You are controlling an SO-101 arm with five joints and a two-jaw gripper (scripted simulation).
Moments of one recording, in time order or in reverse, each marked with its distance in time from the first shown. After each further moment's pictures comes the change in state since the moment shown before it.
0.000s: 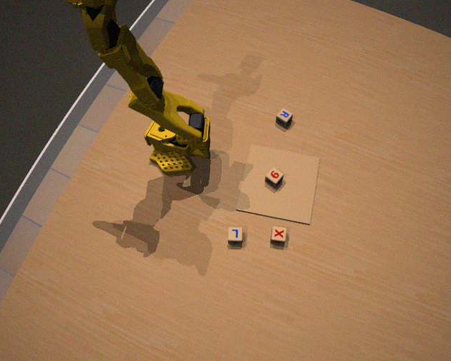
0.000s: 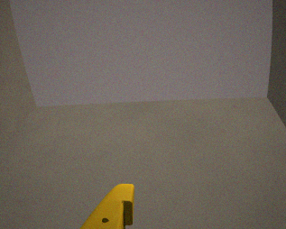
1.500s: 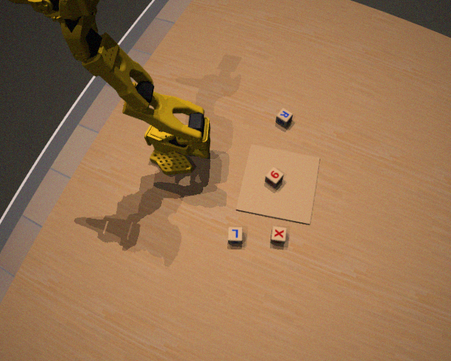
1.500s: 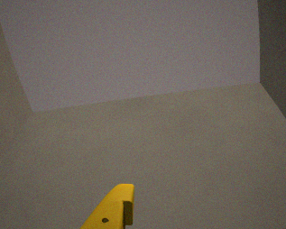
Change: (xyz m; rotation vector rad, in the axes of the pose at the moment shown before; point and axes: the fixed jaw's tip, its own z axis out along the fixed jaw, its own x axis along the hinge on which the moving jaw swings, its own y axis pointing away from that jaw) arm 0.008 -0.038 -0.021 0.049 0.011 0.073
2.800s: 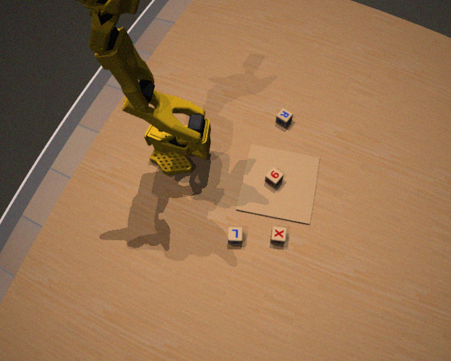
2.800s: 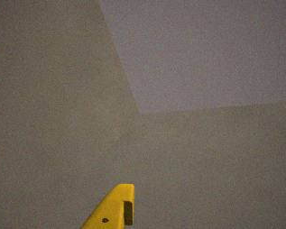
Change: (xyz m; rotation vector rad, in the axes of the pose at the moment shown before) arm -0.015 0.083 -0.004 -0.372 -0.002 0.168
